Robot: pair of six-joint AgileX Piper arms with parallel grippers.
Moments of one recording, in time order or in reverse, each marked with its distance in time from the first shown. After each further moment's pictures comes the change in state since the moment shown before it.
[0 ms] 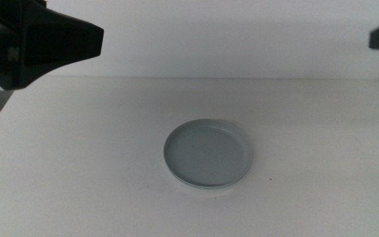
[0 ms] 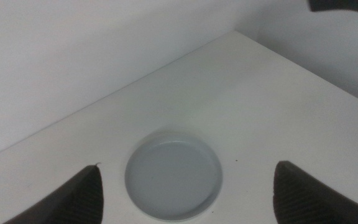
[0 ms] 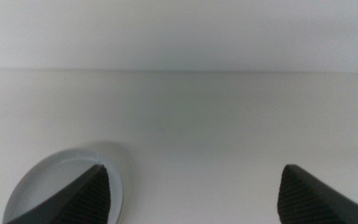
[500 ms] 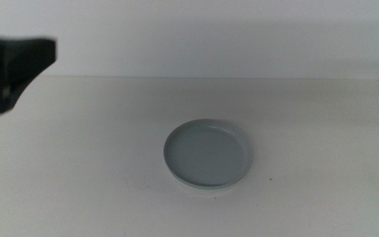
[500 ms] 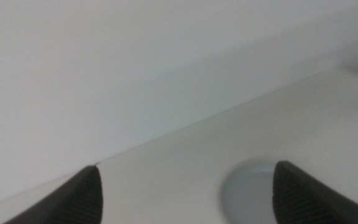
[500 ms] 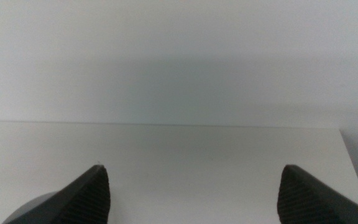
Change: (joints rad) left arm 0.073 -0.179 0.338 0.124 -0.392 0.002; right arm 0.000 -0.236 0.224 -0.053 -0.239 0.008
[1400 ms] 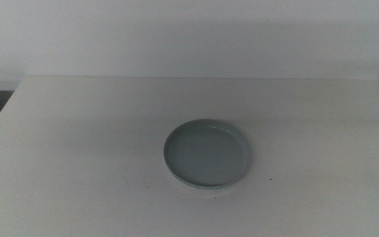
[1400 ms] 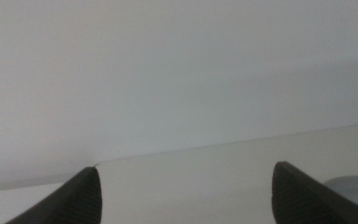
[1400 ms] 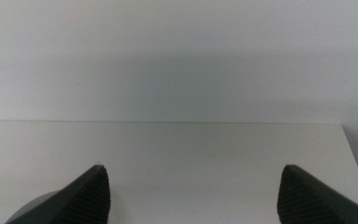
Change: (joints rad) left arm 0.157 -0.419 0.358 0.340 -0.119 -0.345; right arm 0.000 0.000 0.000 0.000 0.009 0.013
